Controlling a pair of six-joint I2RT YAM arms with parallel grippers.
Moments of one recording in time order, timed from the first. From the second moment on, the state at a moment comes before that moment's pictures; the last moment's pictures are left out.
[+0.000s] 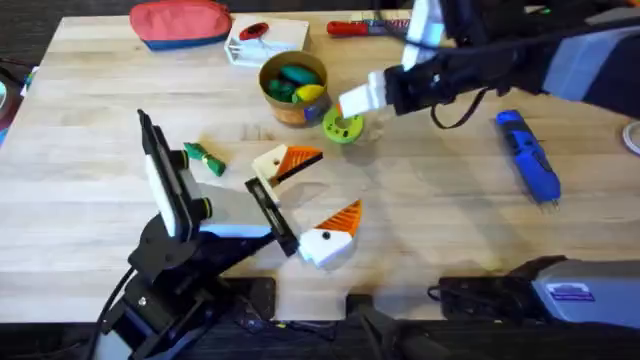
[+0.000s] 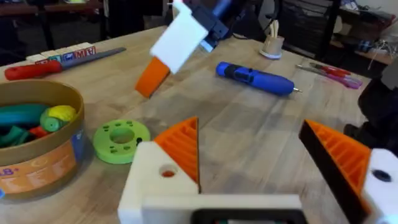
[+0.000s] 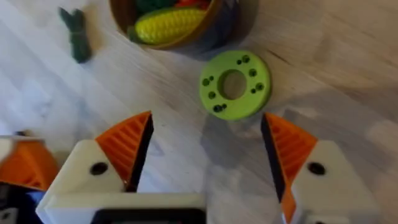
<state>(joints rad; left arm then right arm) -0.62 0.01 0.01 -0.05 0.38 -0.13 0.38 1.52 1.08 -0.54 -0.47 0.09</state>
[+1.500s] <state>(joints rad) -0.62 0.01 0.01 -0.05 0.38 -0.13 0.59 1.73 1.08 -0.46 -0.10 -0.16</state>
